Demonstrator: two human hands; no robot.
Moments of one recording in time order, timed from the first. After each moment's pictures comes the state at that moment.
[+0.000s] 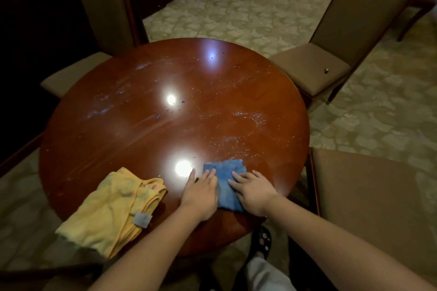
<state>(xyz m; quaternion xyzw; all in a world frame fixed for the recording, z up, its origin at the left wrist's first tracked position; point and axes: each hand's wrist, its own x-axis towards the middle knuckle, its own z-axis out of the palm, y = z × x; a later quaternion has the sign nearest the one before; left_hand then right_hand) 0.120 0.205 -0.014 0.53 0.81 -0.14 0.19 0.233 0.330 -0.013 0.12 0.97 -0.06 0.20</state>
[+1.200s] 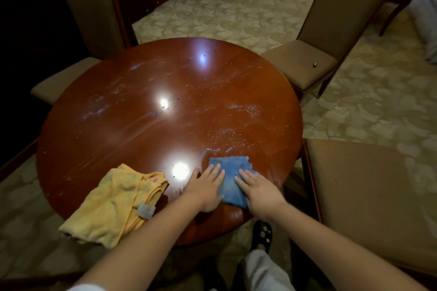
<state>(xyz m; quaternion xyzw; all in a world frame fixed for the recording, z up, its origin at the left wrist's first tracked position) 0.118 0.200 -0.018 0.57 0.76 -0.19 0.25 0.269 0.301 -0.027 0.20 0.96 -0.08 0.17</state>
